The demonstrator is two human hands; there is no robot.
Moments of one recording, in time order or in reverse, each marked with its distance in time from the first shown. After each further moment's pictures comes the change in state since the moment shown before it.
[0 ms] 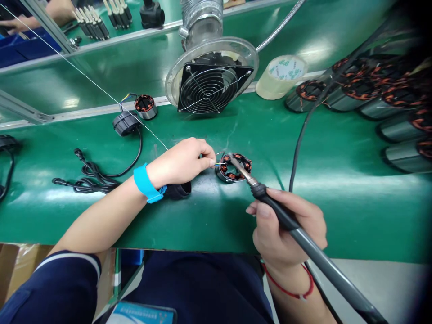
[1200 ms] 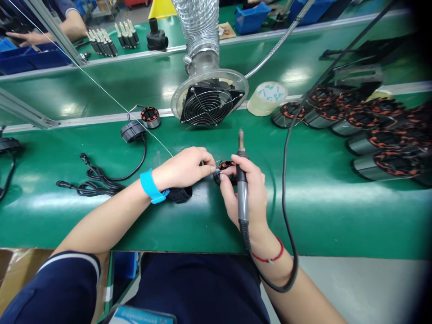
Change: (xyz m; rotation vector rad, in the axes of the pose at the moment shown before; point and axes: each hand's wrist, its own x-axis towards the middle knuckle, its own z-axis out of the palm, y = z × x) left_hand -0.006 0.001 -0.001 -0.060 0.019 0.049; right_hand 0.037 -0.002 0.046 -0.200 -0.226 -0.061
